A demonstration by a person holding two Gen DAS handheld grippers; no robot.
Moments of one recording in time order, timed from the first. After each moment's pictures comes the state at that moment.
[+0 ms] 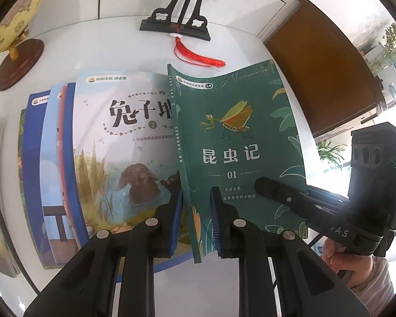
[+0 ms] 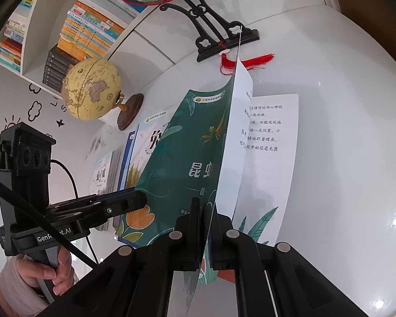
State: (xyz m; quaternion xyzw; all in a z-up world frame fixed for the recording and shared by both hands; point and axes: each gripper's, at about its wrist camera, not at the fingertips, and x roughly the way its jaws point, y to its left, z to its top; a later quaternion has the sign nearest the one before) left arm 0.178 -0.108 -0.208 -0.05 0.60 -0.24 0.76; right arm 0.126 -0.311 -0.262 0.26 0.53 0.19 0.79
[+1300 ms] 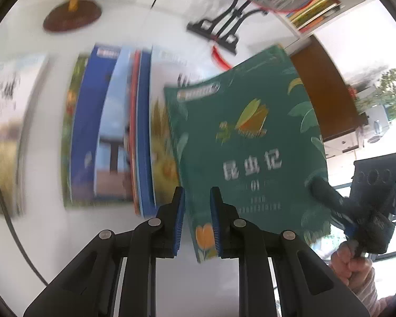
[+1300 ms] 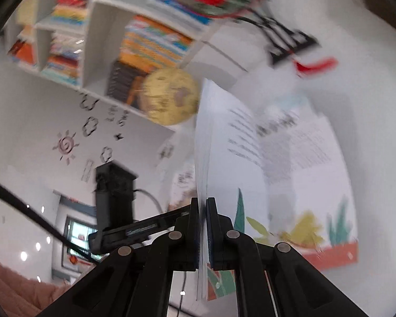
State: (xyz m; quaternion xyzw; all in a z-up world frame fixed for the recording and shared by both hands) left arm 0.122 -0.012 -0.207 -0.17 0.60 -0.21 0.75; right arm 0.073 -0.267 -0.198 0.38 0.46 0.28 0.75
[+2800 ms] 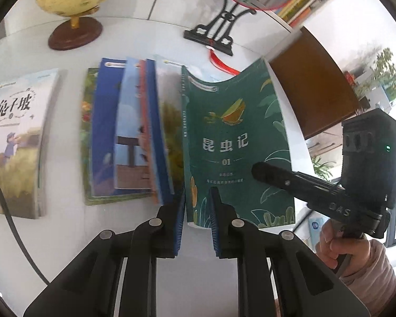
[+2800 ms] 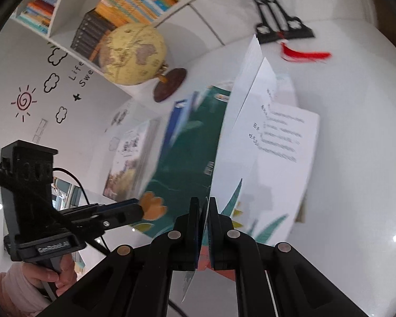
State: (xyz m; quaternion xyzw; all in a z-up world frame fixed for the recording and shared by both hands) left arm 0.110 0.010 -0.190 -0.12 0.57 -0.22 0.78; right arm 0.089 -0.224 -0.228 0.22 0.52 0.24 0.79
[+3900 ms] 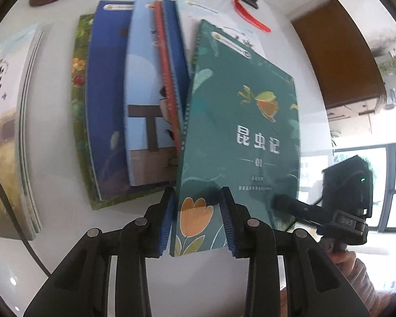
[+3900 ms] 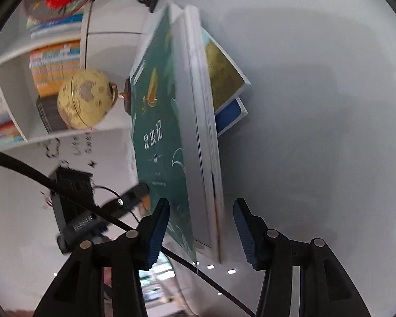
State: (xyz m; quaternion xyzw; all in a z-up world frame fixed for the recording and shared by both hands) left arm 0.144 0.000 -0.248 -0.08 0.67 -0.24 0.69; right arm 0.030 -0.262 -0.344 0.53 0.56 0.17 0.62
